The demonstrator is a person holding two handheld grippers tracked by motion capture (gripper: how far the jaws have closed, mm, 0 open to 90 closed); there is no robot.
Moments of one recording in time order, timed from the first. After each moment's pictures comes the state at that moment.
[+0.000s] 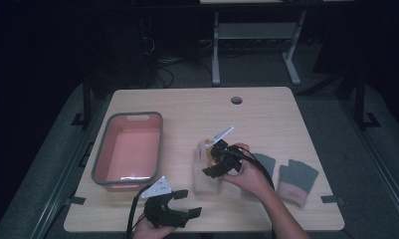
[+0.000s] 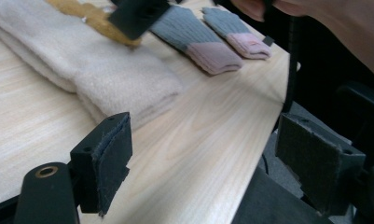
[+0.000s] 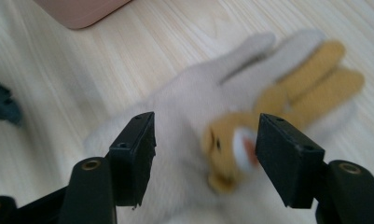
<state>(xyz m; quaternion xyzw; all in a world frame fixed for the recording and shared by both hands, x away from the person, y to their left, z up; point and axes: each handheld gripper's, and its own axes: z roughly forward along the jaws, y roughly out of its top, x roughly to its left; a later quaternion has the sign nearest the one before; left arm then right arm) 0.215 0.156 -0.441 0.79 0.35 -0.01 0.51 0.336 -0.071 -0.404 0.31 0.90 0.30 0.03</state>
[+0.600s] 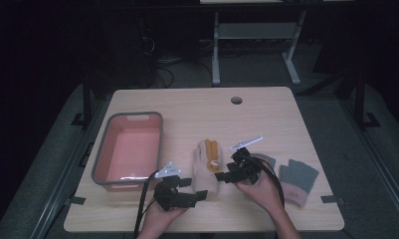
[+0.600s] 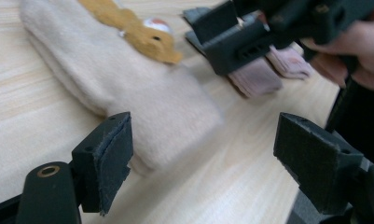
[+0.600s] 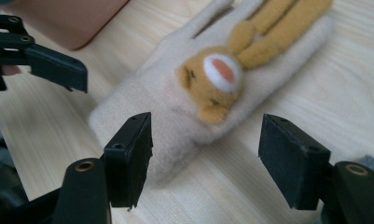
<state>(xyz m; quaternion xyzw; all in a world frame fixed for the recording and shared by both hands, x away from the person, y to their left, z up) 0.255 0.134 -0.438 0.78 0.41 -0.01 0.47 0.316 -0.119 -0.425 0.43 0.83 0.36 -0.02</state>
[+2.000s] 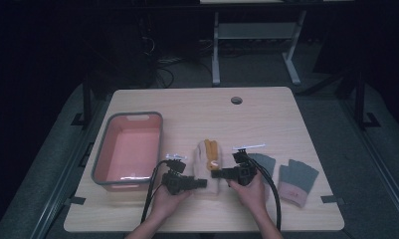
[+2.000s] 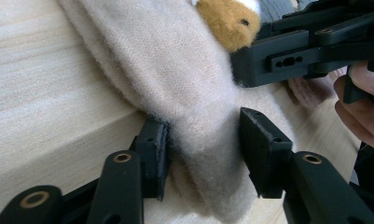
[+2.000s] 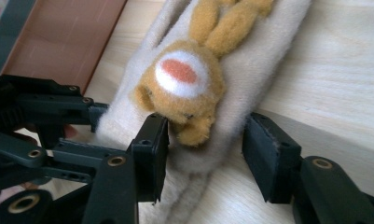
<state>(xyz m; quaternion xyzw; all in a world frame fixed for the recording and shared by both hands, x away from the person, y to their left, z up) 0.304 0.125 -0.466 0.77 0.48 -0.09 0.40 0.329 -0.114 -0.469 0.54 0.73 0.40 -0.11</state>
